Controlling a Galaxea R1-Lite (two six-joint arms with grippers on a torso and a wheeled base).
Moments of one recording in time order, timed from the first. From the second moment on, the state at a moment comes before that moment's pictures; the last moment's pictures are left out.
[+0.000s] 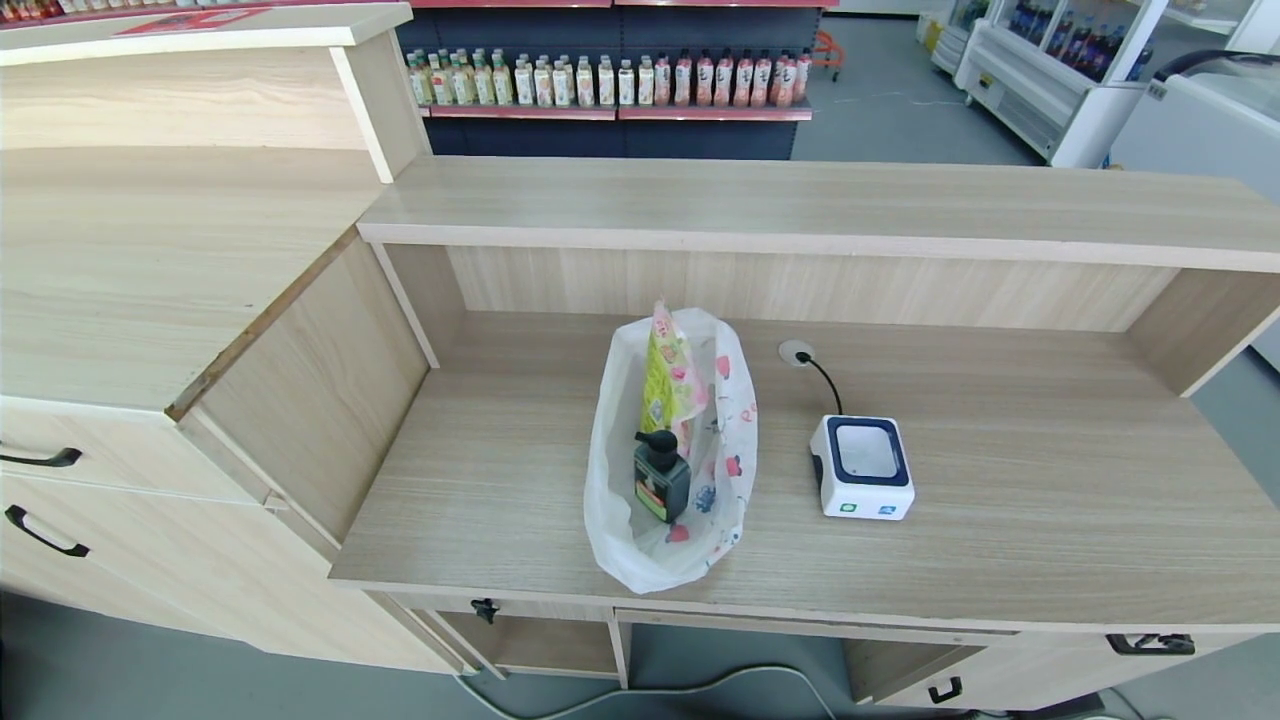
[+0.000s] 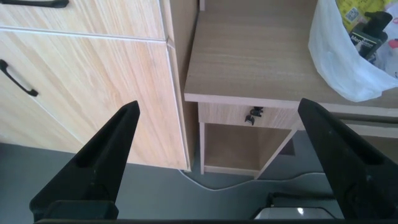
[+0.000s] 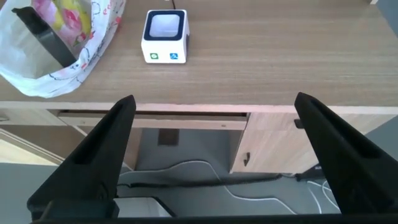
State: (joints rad) left arm 0.00 0.00 0.00 0.00 0.02 0.01; right arm 0.00 0.00 0.00 0.01 0.00 -0.01
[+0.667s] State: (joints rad) left arm 0.00 0.00 0.00 0.00 0.02 0.02; right arm 0.00 0.00 0.00 0.01 0.00 -0.01
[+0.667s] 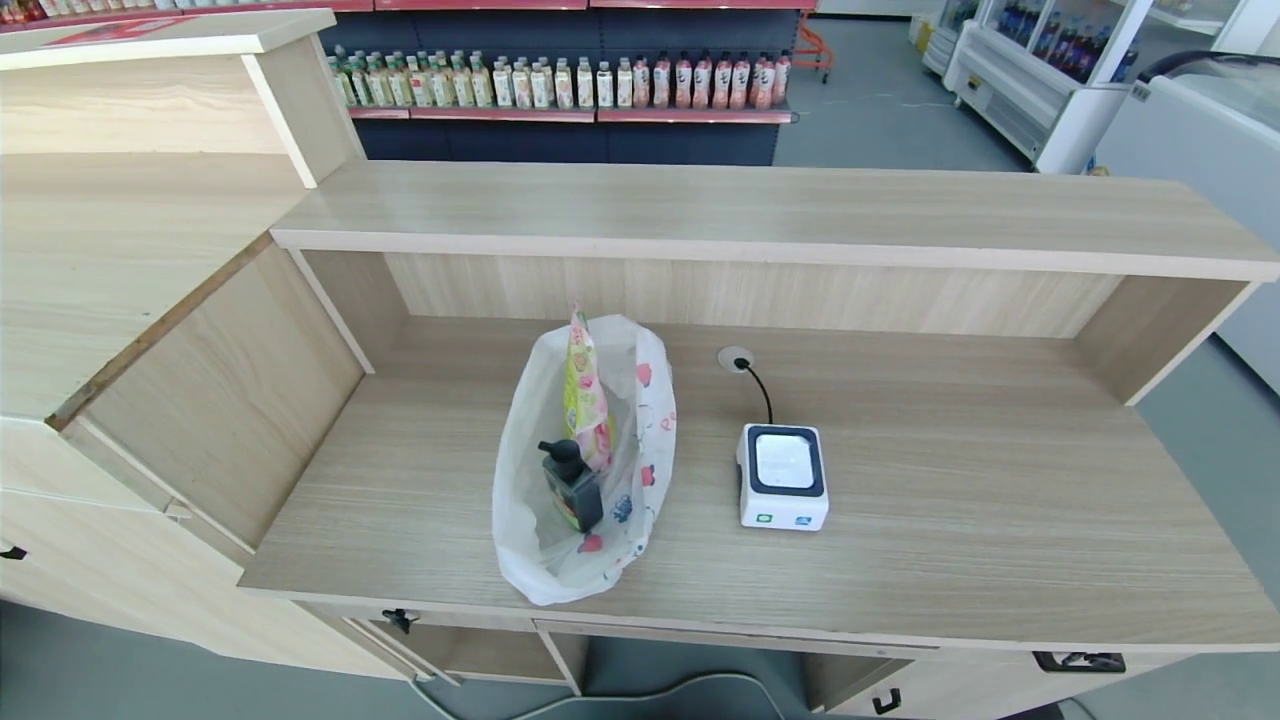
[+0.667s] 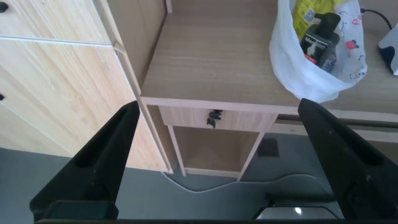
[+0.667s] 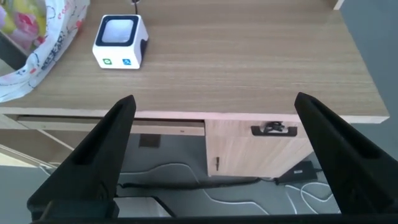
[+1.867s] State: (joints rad) left arm 0.00 0.00 0.00 0.00 0.02 0.01; right arm 0.00 0.00 0.00 0.01 0.00 0.00
